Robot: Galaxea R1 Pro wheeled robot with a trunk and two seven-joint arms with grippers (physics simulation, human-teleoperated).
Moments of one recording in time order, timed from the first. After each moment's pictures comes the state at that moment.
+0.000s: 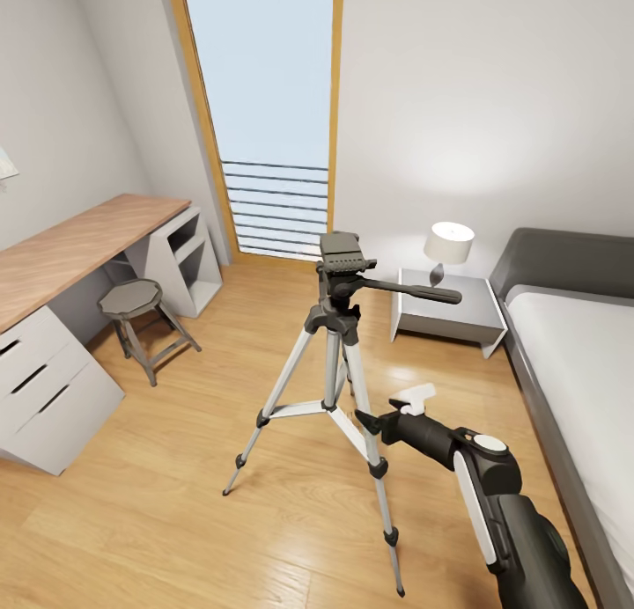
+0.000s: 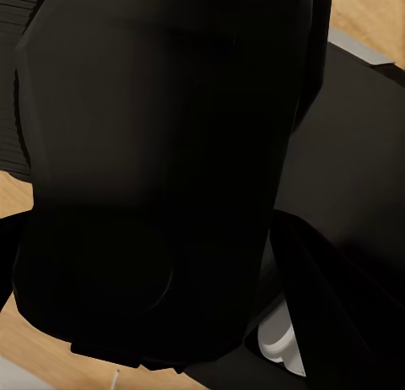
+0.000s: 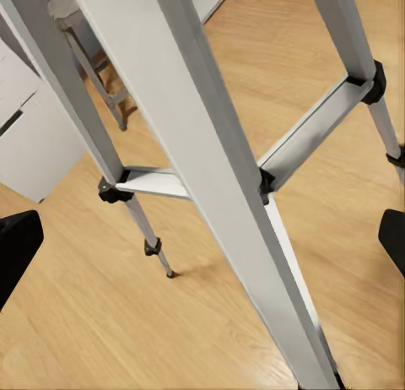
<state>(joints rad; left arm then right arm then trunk) -0.24 0.01 -0.39 0.00 0.89 -0.02 0.11 -0.37 0.04 -0.05 -1.52 0.05 0.65 0.61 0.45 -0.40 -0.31</state>
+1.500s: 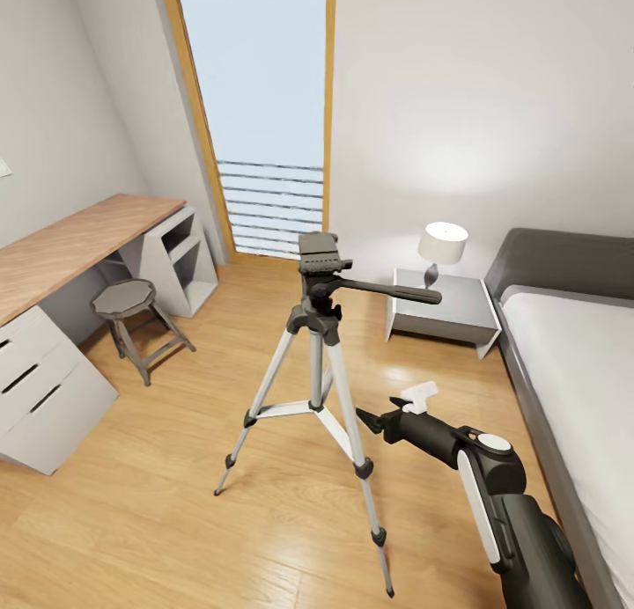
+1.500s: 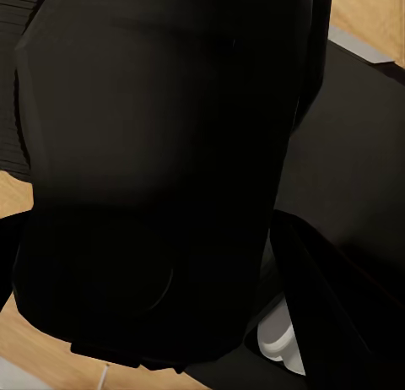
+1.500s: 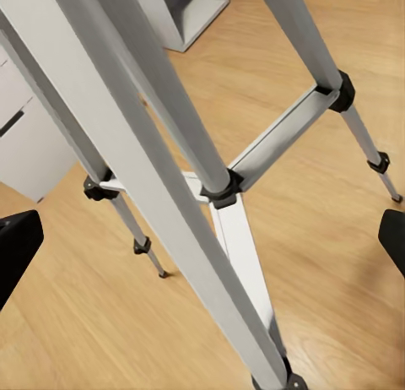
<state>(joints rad) -0.24 0.01 -0.39 0.00 0.90 -0.02 0.11 -0.37 0.03 -0.05 -1.53 0.05 0.64 0.63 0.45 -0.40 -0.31</state>
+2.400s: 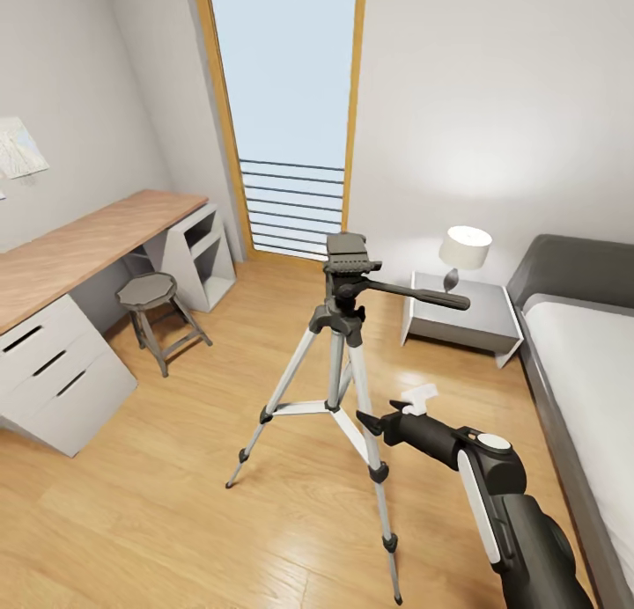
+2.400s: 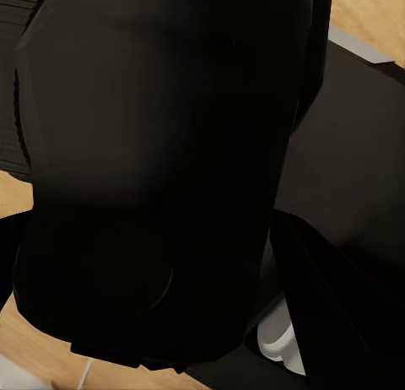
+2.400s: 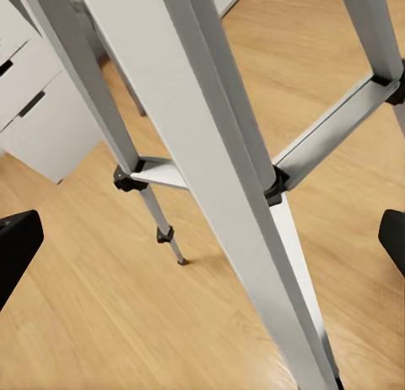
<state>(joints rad) -0.24 0.01 -0.39 0.00 0.90 -0.02 0.11 -0.37 0.03 -0.05 -1.54 0.05 0.68 0.63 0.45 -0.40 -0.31</state>
